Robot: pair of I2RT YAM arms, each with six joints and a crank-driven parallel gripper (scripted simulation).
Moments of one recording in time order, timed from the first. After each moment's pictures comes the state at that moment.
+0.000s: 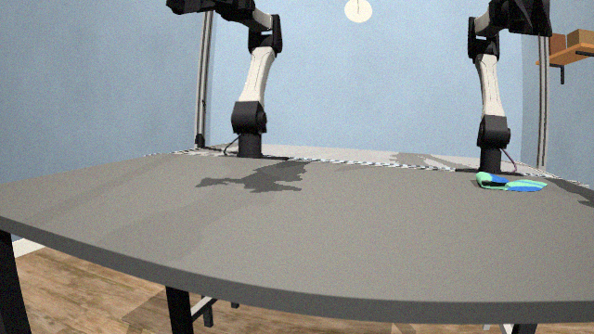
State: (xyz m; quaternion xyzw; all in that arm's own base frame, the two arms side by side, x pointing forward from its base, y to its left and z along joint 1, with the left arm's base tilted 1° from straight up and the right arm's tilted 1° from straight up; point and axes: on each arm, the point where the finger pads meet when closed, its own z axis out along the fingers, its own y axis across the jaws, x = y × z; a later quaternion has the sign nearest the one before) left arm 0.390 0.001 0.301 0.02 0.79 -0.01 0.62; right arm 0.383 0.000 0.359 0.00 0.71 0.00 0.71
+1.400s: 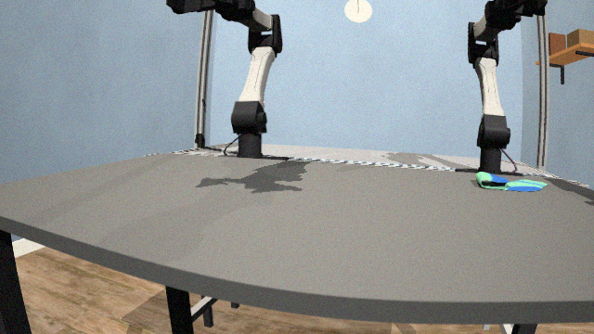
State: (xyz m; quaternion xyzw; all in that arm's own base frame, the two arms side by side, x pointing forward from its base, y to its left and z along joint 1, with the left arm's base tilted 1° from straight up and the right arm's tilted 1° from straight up) left arm 0.383 -0.001 0.363 0.00 0.70 0.00 0.71; right arm 0.383 0.000 0.361 0.00 0.71 0.00 0.71
